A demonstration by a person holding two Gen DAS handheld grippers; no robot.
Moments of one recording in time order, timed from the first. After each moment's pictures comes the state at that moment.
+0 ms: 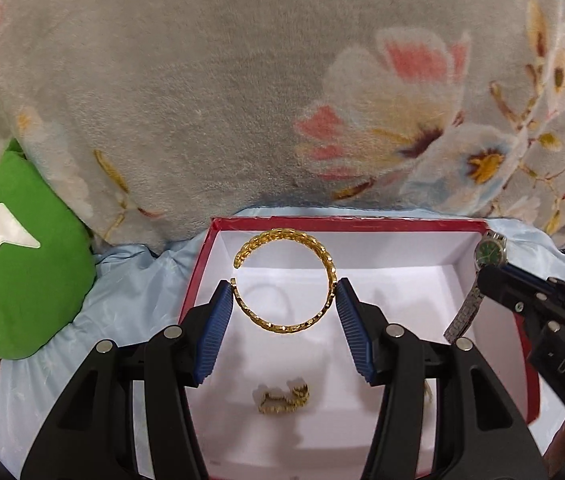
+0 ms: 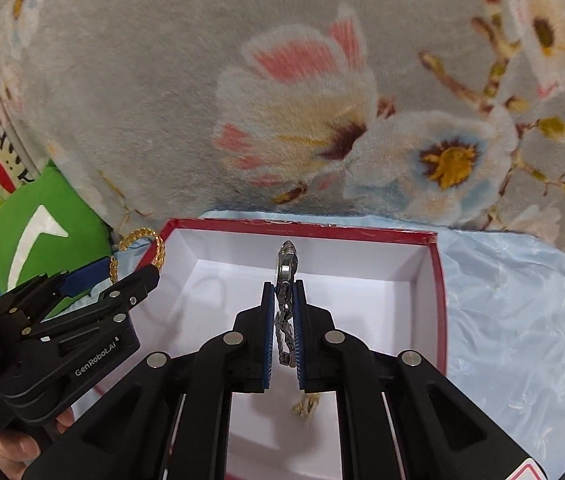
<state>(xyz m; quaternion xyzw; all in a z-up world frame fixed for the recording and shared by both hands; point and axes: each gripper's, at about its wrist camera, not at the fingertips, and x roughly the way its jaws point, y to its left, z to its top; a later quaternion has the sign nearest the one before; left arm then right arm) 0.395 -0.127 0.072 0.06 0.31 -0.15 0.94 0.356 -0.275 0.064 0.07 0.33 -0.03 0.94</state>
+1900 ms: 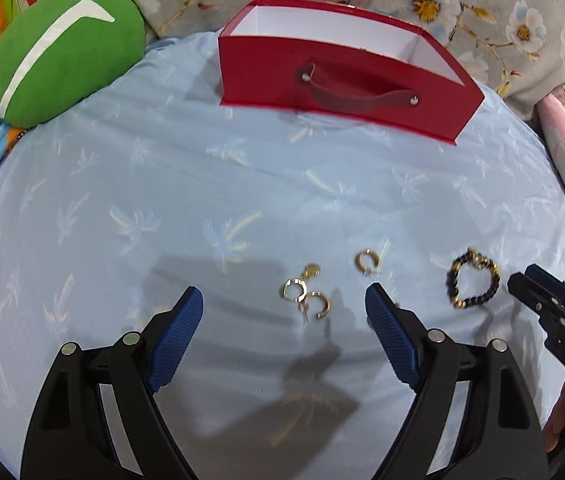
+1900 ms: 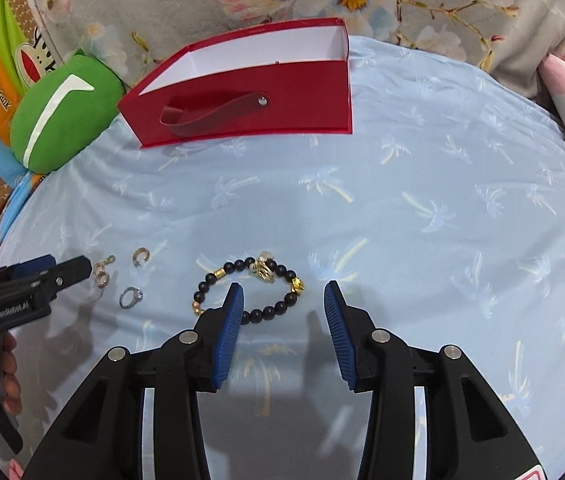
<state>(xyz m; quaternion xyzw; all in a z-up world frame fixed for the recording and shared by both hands) 0.109 0.000 -0.057 0.04 0.46 -0.16 0.87 0.039 -0.224 -0.068 0.09 0.41 -0.07 0.90</state>
